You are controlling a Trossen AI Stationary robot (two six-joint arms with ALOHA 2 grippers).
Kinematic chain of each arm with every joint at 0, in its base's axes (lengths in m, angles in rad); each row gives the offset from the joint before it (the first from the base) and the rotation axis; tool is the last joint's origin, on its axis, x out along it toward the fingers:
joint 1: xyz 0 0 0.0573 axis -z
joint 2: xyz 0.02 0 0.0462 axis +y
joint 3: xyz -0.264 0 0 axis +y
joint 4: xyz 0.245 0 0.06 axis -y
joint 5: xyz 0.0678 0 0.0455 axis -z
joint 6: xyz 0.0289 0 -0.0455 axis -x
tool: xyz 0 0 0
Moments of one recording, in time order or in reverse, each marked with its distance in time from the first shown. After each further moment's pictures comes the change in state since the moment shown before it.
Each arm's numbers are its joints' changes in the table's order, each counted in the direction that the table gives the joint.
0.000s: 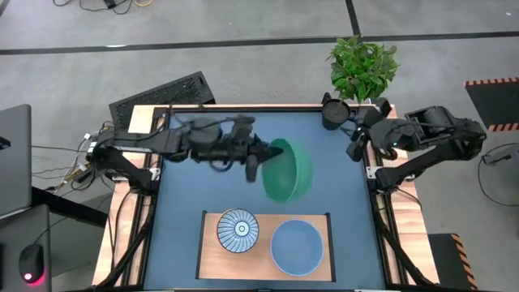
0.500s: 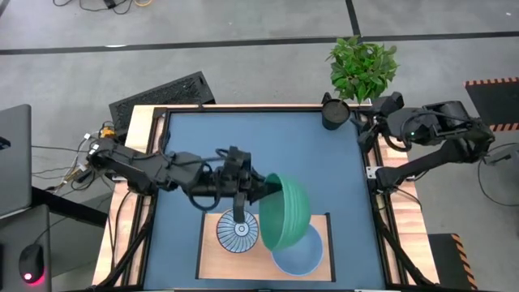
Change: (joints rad) left arm 0.249 0.037 -0.031 0.176 -0.169 0.045; right arm 0.057 -0.091 0.000 0.005 0.000 -0.025
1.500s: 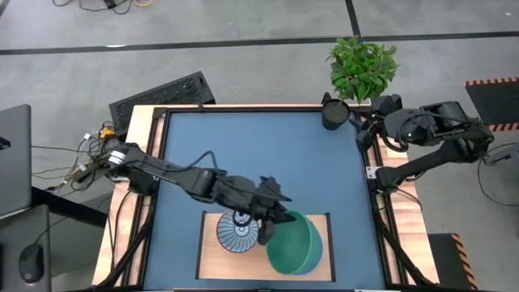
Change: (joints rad) left arm -0.033 0.193 -0.009 -0.205 0.266 0.000; right arm 0.000 0.014 0.000 -0.004 -0.002 -0.099
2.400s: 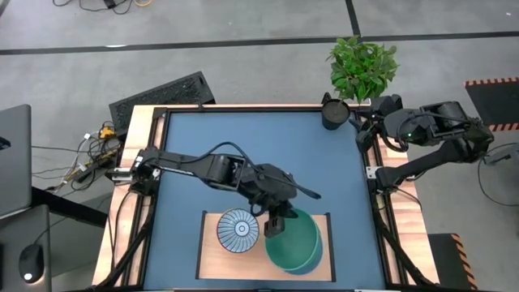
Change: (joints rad) left arm -0.078 0.227 -0.496 -0.539 0.199 -0.135; right arm 0.000 0.000 0.000 -0.007 -0.002 0.011
